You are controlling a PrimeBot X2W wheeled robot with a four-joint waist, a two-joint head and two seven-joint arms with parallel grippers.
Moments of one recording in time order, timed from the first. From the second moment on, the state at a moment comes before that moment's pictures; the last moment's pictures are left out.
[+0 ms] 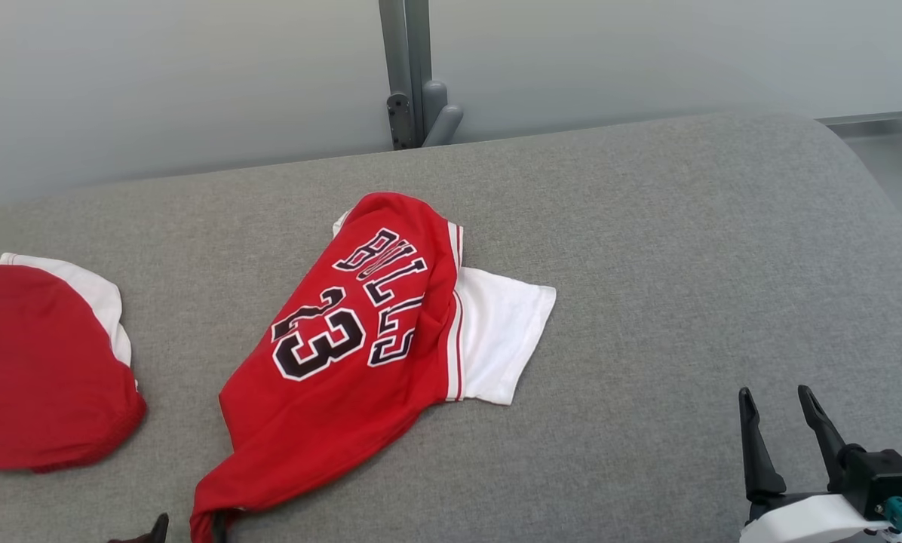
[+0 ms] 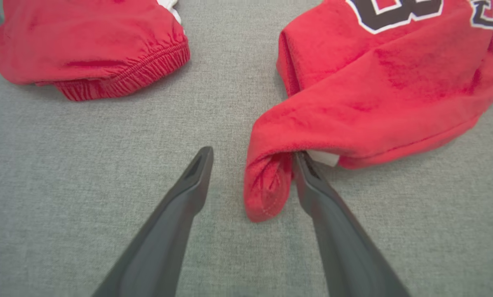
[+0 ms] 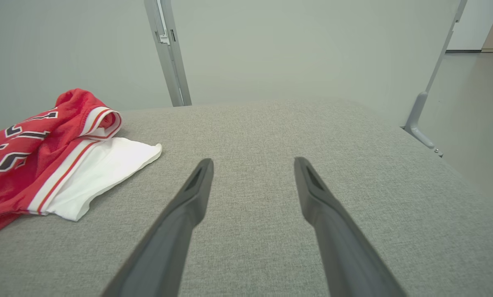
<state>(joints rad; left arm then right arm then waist) 0.08 0.42 -0.46 0.32 -0.67 0.26 -0.21 0.11 -0.05 -0.10 0.13 0.09 0.13 -0.26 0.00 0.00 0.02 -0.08</state>
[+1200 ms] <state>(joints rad) 0.28 0.11 -0.05 0.11 -0.30 -0.04 -0.26 0.15 -0.05 -0.15 0.11 0.09 0.13 -0.26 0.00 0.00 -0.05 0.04</state>
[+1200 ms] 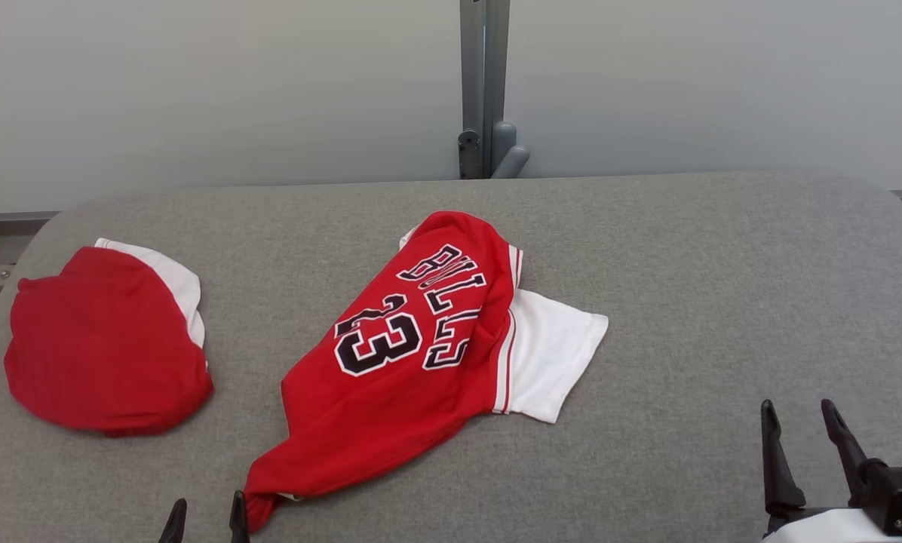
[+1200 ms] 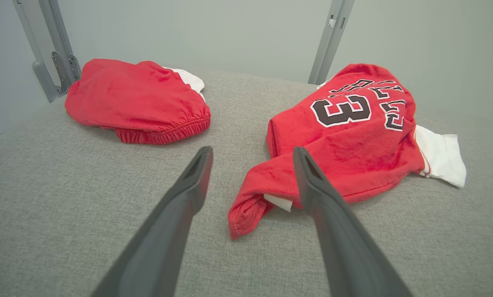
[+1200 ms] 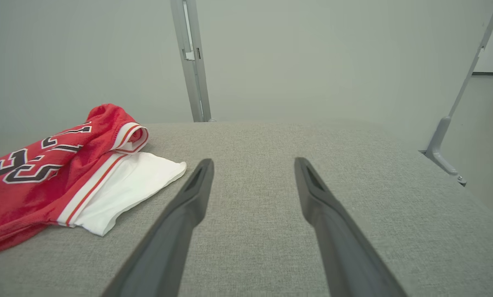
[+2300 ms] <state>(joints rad) 0.20 0.05 0.00 0.20 -0.24 -0.13 -0.26 0.16 -0.05 -0.09 0.14 0.10 0.13 -0.26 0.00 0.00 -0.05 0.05</state>
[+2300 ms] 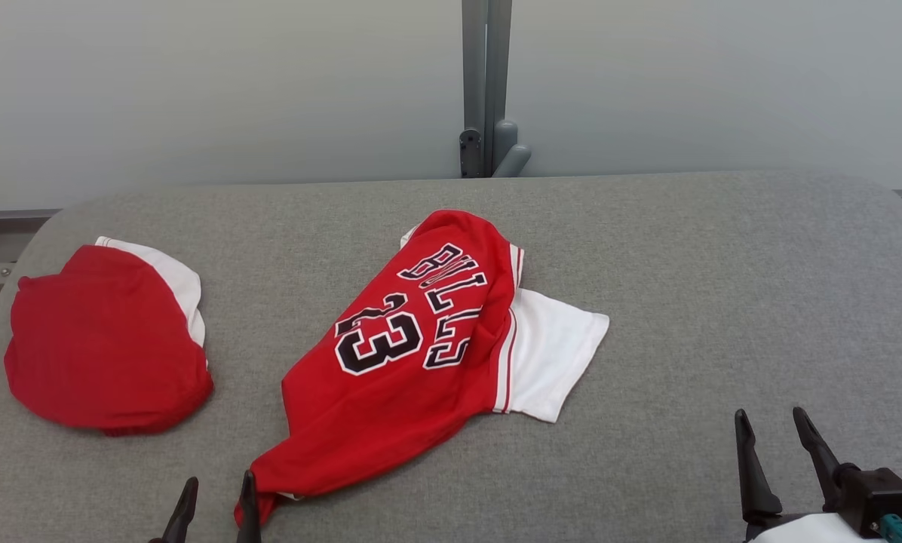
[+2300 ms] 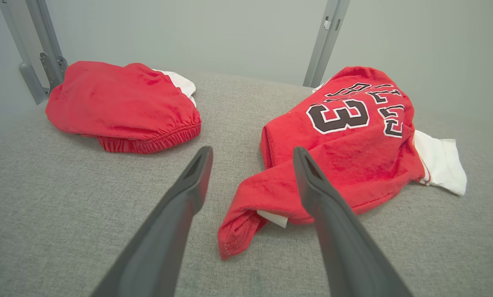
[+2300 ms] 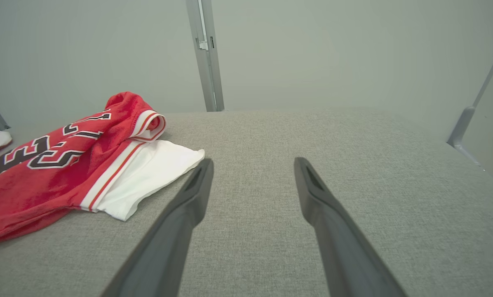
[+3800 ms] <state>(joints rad) -0.10 0.06 -0.16 0.53 -0.29 -0.12 -0.14 -0.63 -0.19 0.32 0.86 0.10 0.13 0.04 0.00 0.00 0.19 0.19</state>
